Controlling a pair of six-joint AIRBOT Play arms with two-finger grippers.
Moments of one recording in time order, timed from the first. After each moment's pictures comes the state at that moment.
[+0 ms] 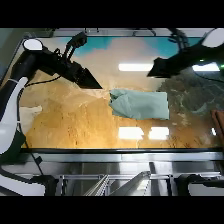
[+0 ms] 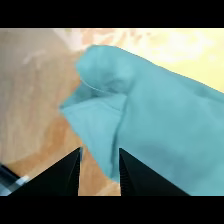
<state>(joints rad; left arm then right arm) -0.14 -1.72 1.67 0.31 -1.82 -1.07 0.05 -1.52 1.64 -0.99 1.37 1.38</state>
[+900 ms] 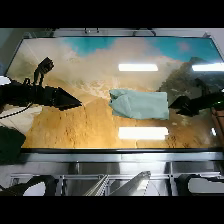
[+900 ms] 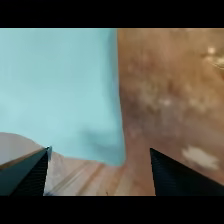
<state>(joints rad) 0.12 -1.32 1.03 0.31 -1.70 -0.95 -0.39 -1.53 1.04 -0.86 1.26 1.10</state>
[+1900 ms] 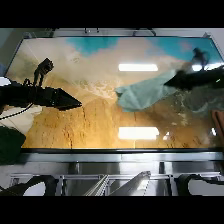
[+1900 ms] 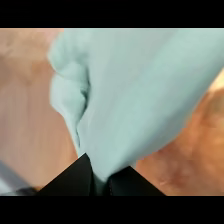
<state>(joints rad) 0.12 -1.31 1.03 0.31 -1.70 -0.95 -0.26 -1.48 1.39 -0.75 1.31 1.17</state>
